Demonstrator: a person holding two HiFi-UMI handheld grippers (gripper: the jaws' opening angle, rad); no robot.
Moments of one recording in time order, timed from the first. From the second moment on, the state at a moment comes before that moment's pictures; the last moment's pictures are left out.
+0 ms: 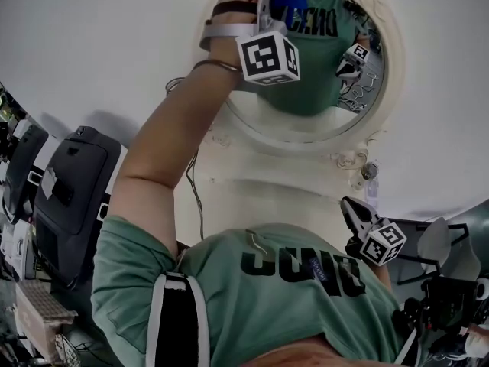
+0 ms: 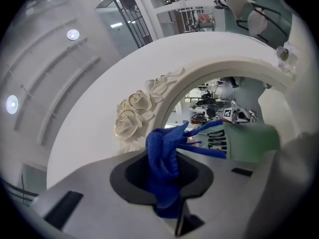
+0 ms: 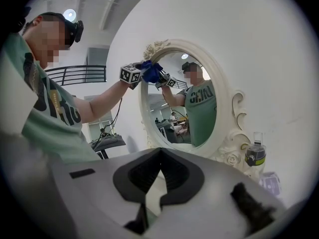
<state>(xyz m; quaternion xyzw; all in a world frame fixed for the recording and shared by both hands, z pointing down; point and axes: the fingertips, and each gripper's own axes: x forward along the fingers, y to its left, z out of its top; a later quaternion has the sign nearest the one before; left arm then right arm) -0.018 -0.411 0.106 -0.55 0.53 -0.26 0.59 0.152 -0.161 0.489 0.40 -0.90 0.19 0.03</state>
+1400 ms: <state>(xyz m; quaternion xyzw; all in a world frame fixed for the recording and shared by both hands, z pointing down) -0.029 -0.408 0.555 -0.63 0.32 -0.47 0.53 0.150 -0.154 0.499 0.41 -0.89 0.20 0.05</state>
